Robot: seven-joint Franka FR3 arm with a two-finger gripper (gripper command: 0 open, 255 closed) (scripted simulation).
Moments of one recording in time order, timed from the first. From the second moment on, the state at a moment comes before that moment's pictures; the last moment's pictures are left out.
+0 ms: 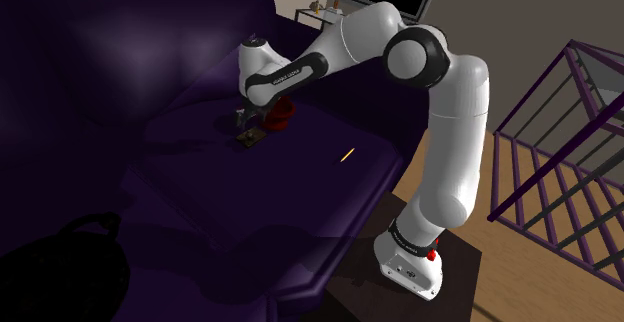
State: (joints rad) arm 0.04 0.45 0.07 -1.84 -0.28 2.36 0.37
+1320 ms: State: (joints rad) arm 0.04 0.62 0.04 -1.73 -0.30 2.43 0.39
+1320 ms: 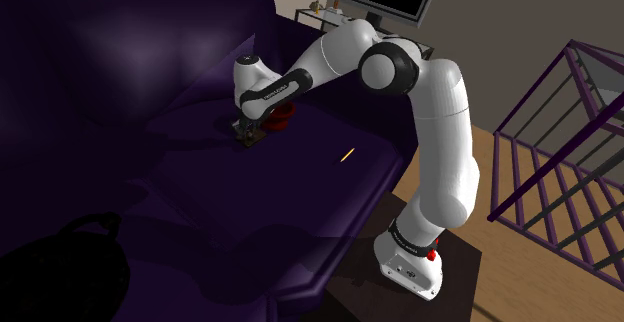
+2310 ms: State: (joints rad) arm 0.04 0.56 0.05 -1.73 -0.29 2.36 0.37
